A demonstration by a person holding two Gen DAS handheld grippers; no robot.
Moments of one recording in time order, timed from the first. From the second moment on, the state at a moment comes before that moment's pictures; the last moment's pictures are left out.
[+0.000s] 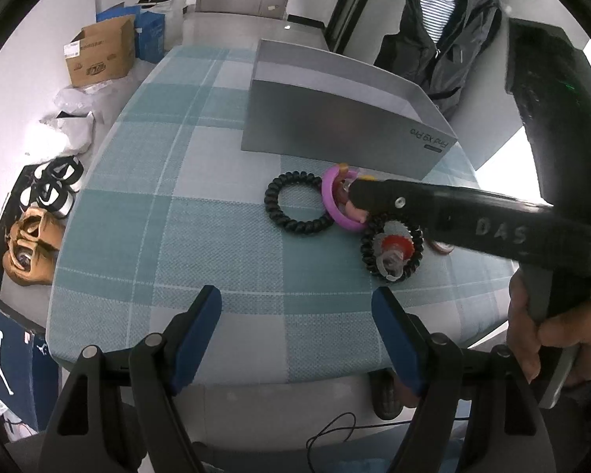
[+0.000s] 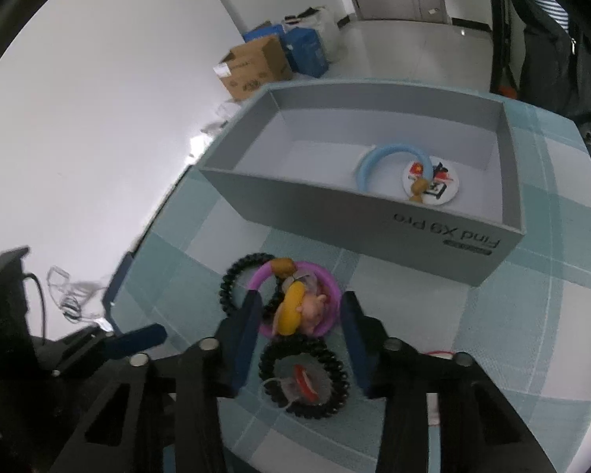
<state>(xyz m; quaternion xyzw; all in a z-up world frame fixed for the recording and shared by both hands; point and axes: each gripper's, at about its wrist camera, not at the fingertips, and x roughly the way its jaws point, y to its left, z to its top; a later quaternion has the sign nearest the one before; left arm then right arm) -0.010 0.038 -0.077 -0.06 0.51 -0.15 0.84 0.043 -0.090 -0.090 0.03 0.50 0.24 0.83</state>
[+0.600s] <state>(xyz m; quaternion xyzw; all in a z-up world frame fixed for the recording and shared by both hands) -0.004 0.034 -0.082 -0.08 0.52 -0.17 0.83 0.042 -0.112 -0.068 0.07 0.47 0.25 0.84</state>
